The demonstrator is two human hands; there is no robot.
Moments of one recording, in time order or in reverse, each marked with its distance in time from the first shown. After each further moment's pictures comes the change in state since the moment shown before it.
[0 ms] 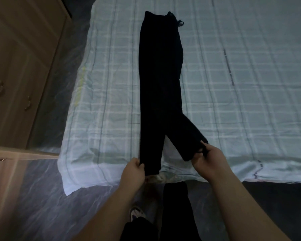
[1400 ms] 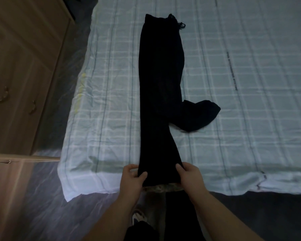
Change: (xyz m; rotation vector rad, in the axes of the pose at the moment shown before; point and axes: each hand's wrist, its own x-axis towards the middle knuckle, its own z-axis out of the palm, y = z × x) left_hand -0.006 0.008 0.006 -0.555 0.099 -0.170; right_hand 0.026 0.053 -0.017 -1.285 0.223 -0.325
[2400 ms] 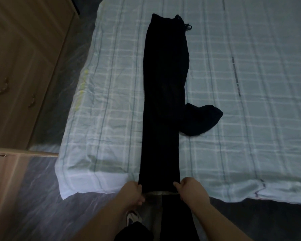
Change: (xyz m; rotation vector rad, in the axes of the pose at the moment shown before) left_hand 0.009 -0.004 -0.004 0.664 -0.348 -0.170; right_hand 0.007 0.027 -0.008 -0.653 -0.159 0.072
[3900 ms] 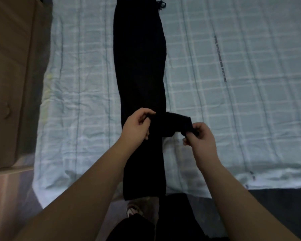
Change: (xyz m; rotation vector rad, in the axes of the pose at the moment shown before) left_hand 0.031 0.211 -0.049 -0.312 0.215 0.686; right_hand 0.048 -0.026 -0.141 1.152 0.358 -0.322
